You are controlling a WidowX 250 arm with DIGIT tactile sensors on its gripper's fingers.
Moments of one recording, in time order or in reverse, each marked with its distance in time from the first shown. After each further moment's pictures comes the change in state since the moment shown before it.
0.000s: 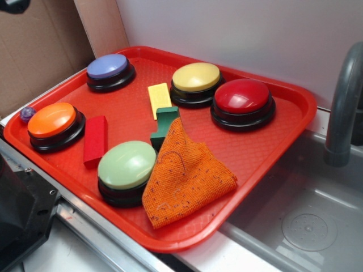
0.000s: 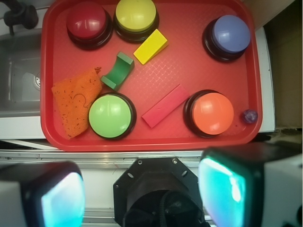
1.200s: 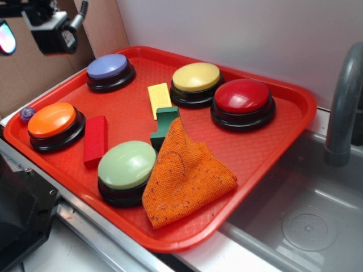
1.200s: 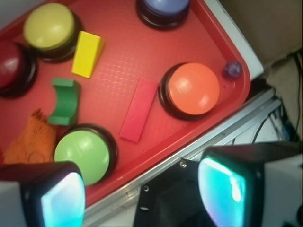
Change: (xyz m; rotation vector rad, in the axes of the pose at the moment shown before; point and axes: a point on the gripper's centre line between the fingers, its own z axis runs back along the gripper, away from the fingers) arm 0.014 0.026 -0.069 0.065 -0.019 0.601
